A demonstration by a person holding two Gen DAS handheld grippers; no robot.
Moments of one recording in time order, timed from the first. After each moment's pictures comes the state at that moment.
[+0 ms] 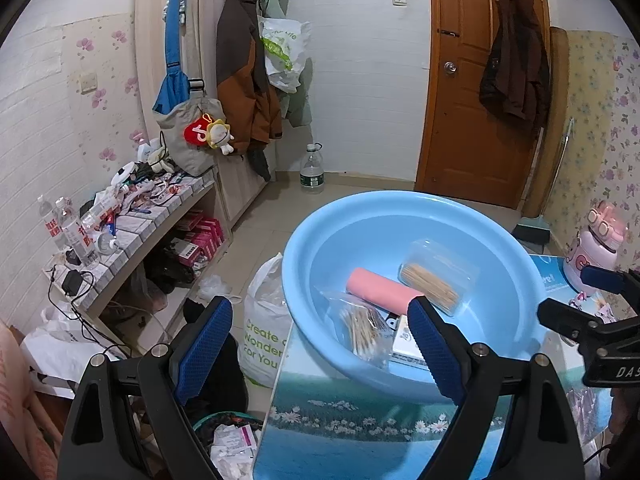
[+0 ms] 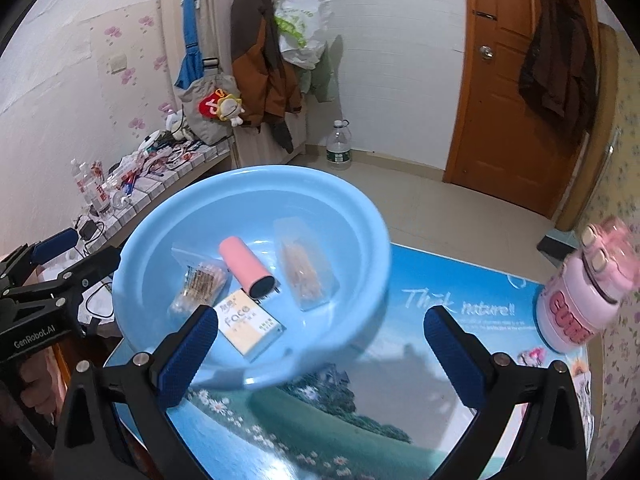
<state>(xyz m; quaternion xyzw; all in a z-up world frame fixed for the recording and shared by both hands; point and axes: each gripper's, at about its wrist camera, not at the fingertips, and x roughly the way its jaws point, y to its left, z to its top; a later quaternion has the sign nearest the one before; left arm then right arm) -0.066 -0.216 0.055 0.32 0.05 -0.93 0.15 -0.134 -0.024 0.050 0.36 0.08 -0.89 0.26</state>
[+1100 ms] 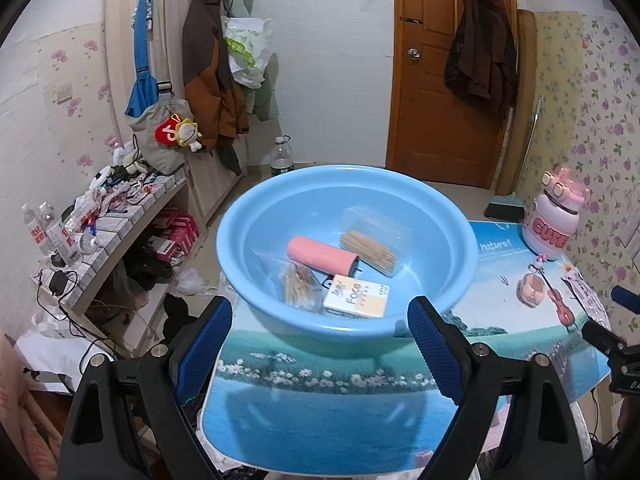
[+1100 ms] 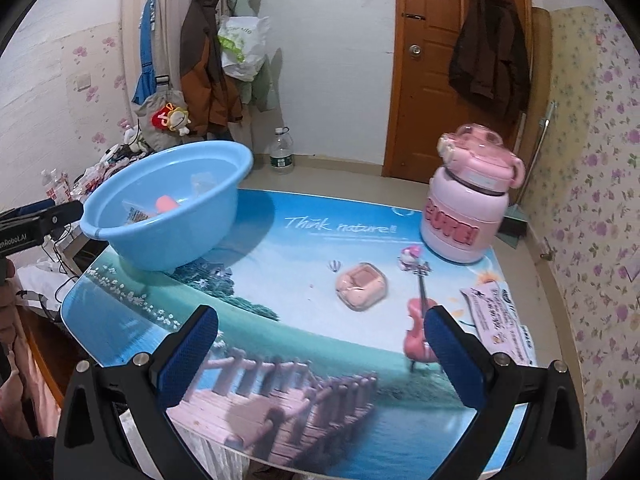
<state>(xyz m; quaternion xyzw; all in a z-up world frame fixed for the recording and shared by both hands) -0.038 -0.149 0.054 0.34 0.03 -0.94 0.10 -0.058 0.130 0.025 0.34 0.07 -0.92 0.18</state>
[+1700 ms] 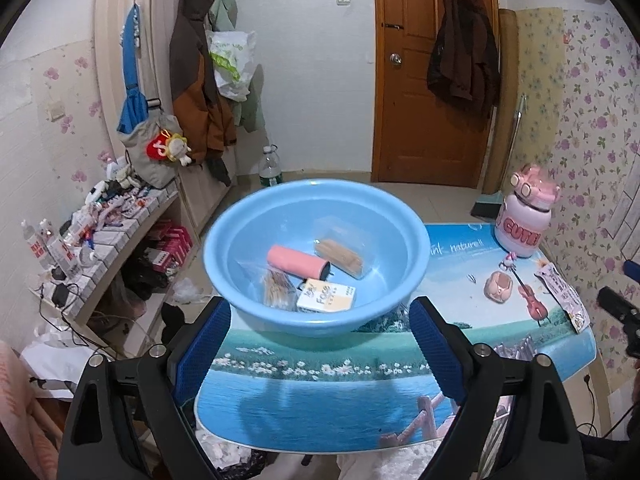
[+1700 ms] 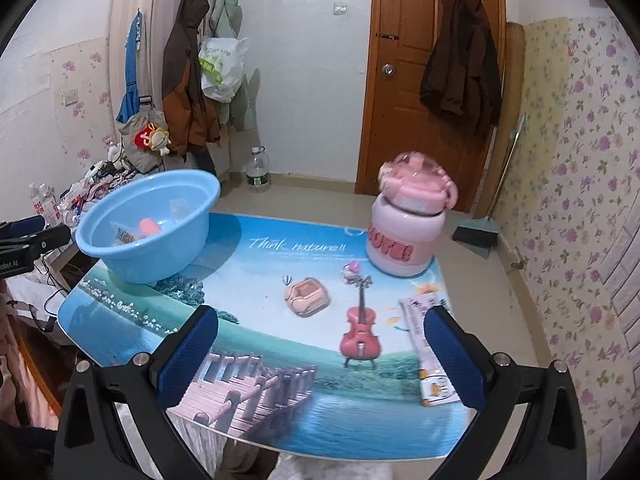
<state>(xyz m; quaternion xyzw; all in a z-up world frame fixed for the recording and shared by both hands) -0.017 -0.119 0.088 0.32 0.01 -0.94 0.09 -0.033 0.179 0.071 0.30 0.07 -0.94 0.14</state>
